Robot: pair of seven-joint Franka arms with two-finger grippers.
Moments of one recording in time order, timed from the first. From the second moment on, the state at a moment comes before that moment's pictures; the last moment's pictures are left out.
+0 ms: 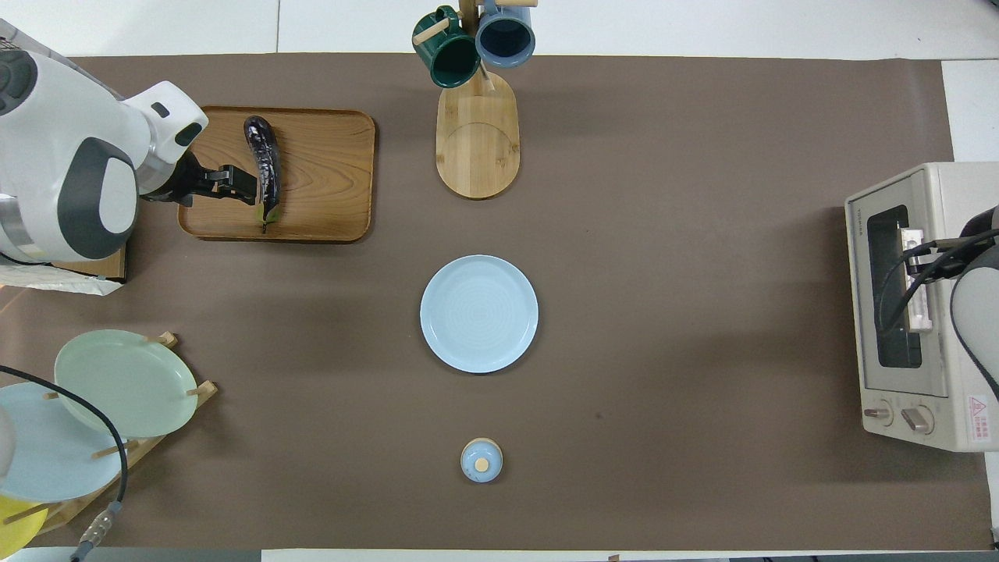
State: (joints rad) left arm -0.10 0.40 0.00 -1.66 -0.05 2.07 -0.01; right arm -0.09 -0.03 -0.05 -1.92 -0.20 1.81 -0.10
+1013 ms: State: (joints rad) left arm -0.13 0.56 0.00 -1.62 -0.05 2.27 0.01; right arm -0.08 -0.03 -0.03 -2.01 -0.22 1.92 -0.10
